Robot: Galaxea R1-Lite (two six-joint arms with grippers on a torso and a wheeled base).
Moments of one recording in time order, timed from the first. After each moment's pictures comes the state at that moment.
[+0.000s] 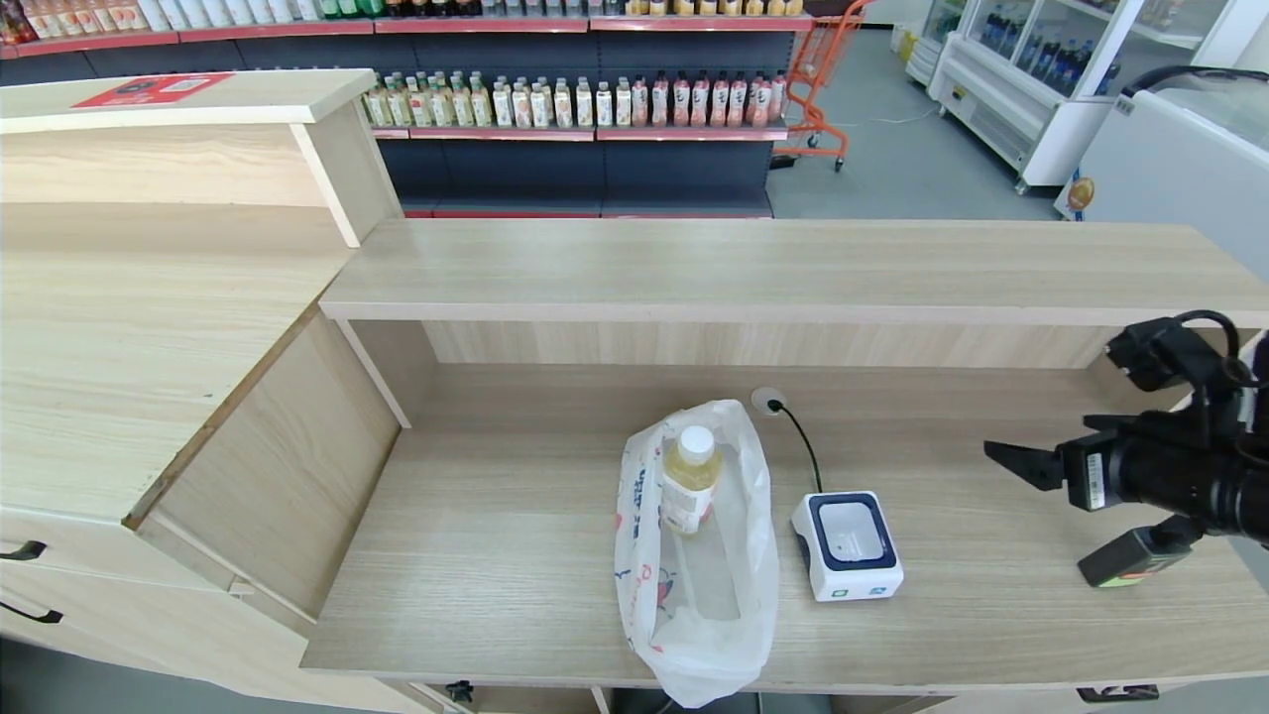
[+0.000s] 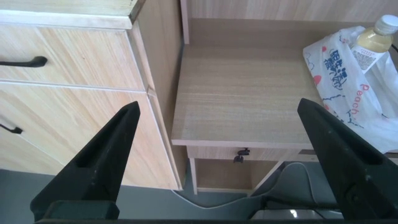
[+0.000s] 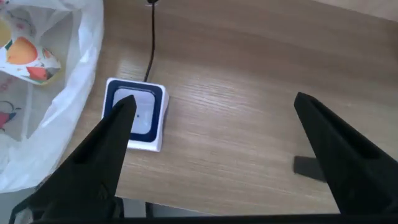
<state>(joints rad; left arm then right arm) 0.00 0.00 0.00 0.00 0.00 0.01 -0.03 1.47 -0.57 -0.53 0.11 -0.26</state>
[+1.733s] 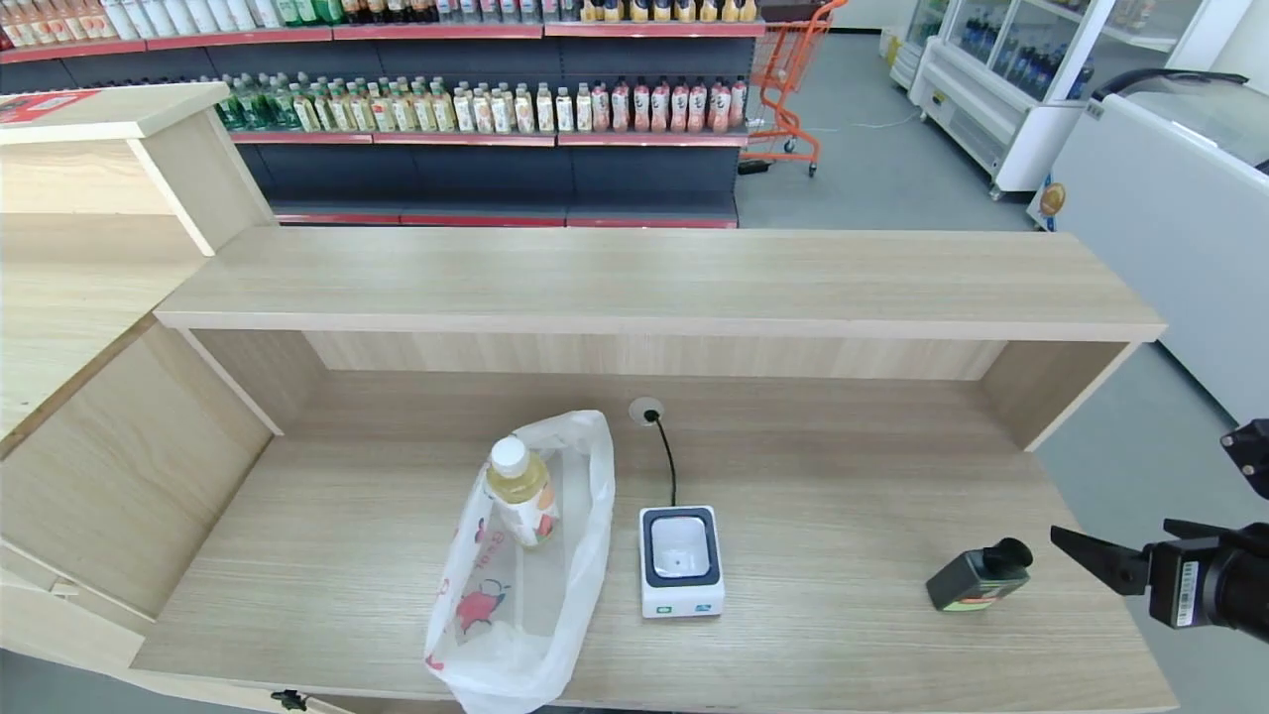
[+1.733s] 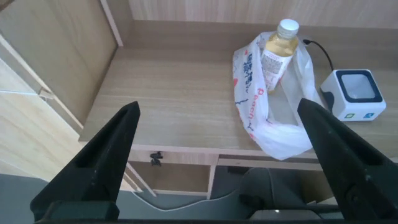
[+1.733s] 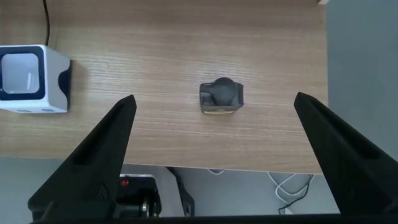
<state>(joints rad) 0.00 0.00 0.00 0.00 0.00 0.00 -0.07 1.22 -0.29 -0.52 0.09 -0.09</state>
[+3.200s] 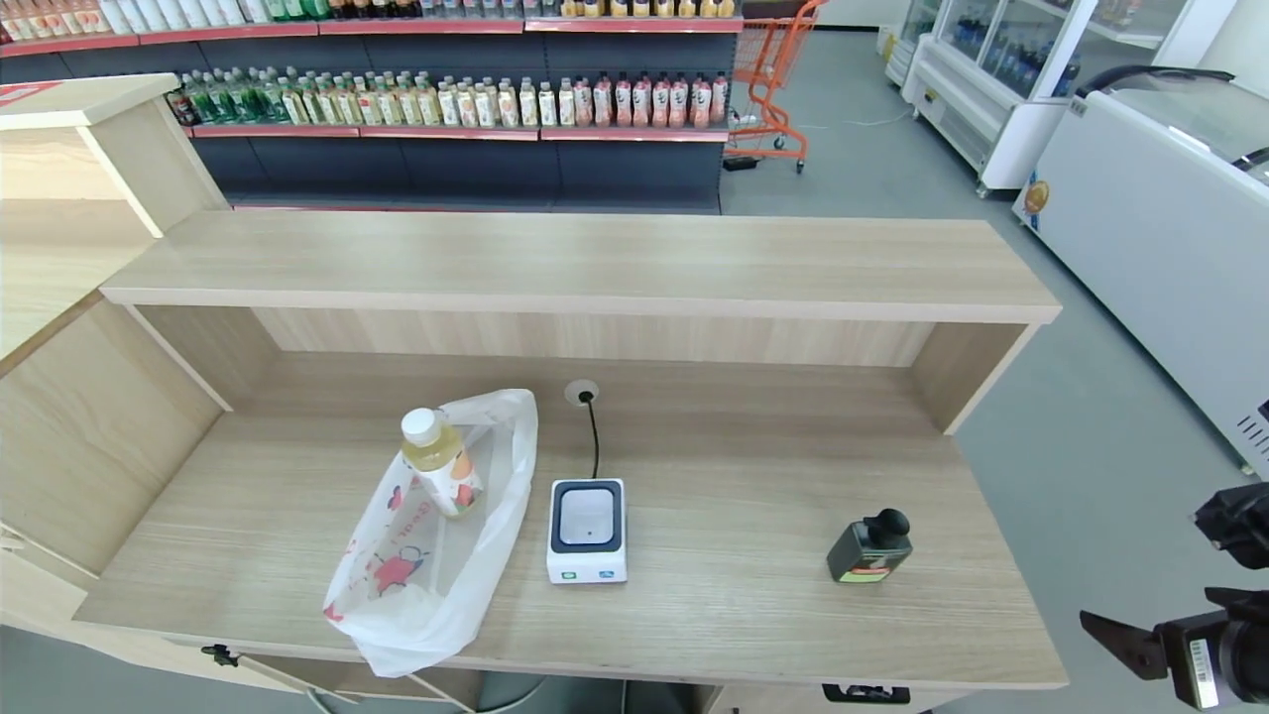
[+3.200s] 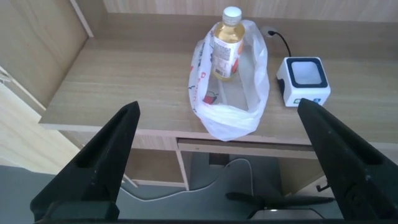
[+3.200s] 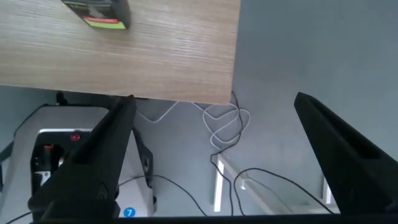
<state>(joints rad) 0.00 0.00 0.00 0.00 0.00 0.00 -0.07 1.18 -0.24 -0.34 -0.07 -0.24</state>
